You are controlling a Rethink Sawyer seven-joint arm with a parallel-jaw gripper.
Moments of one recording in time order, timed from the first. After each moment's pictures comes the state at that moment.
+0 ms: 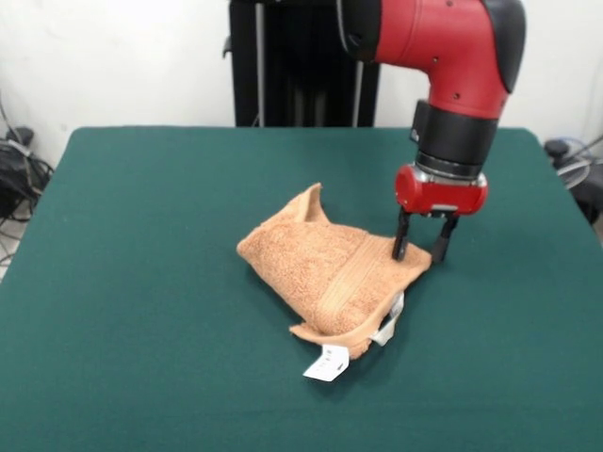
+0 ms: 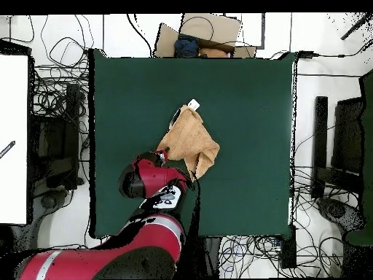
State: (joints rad) arm 0.15 -0.35 -0.18 1.75 0.01 -0.11 1.57
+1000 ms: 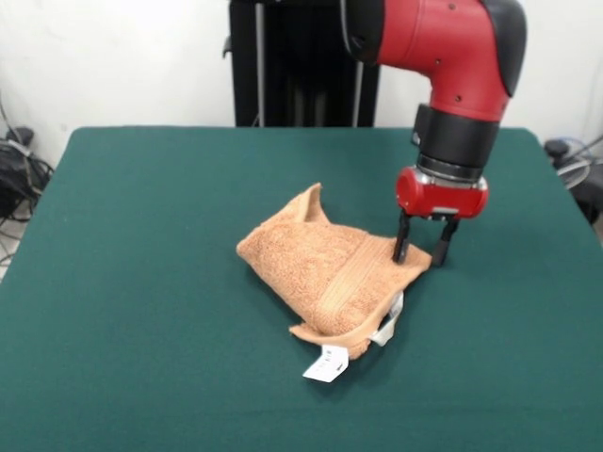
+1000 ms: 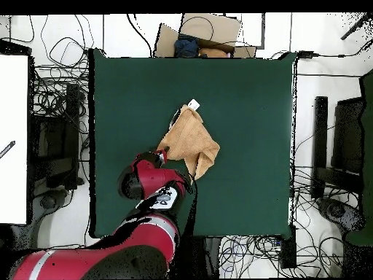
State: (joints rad) arm 0.18 -0.33 -0.21 1.75 0.05 -0.16 1.57
